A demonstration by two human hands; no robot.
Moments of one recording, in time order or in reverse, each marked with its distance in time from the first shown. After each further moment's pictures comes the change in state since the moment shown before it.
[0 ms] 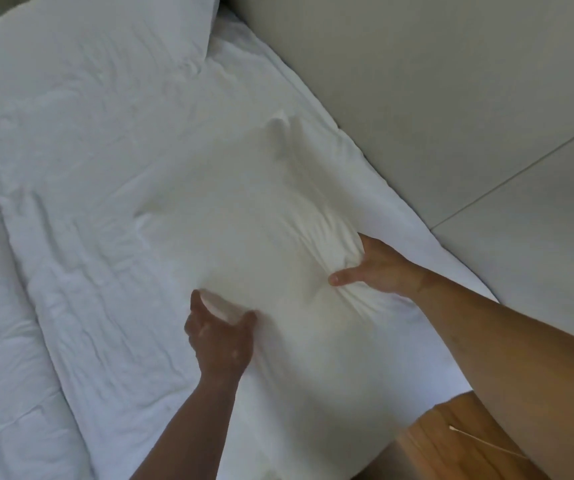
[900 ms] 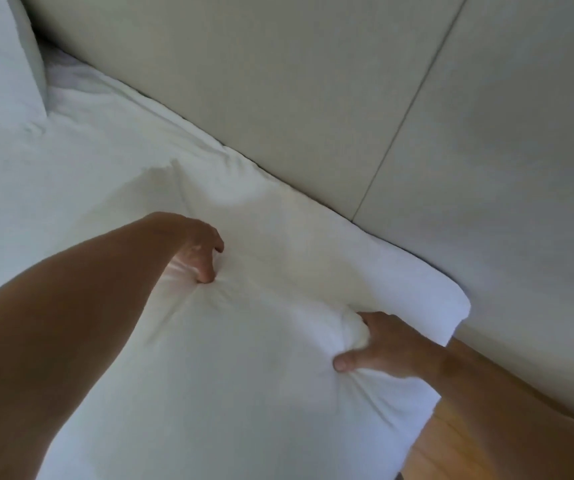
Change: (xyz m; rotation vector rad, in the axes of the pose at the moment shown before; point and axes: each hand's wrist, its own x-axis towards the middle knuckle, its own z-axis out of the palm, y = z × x) left_hand 0.119 0.247 0.156 1.854 -0.614 0.799; right_hand -0.068 0.141 -0.015 -0.013 0.127 0.229
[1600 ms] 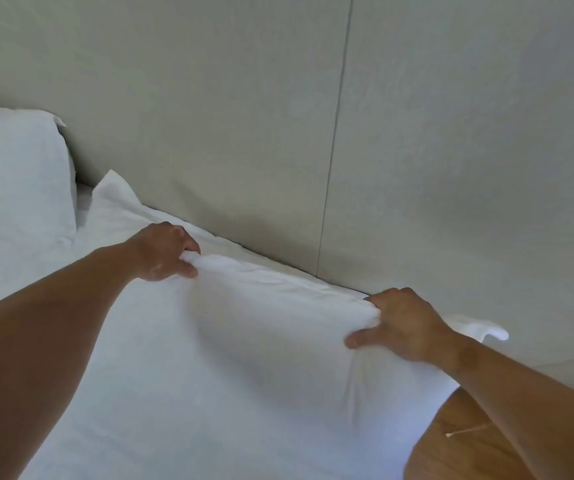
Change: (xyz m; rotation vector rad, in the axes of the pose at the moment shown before) left_hand -0.205 -0.059 -0.037 -0.069 0.702 0.159; right_hand -0.180 -0.092 -0.041 -0.274 0.546 0.025
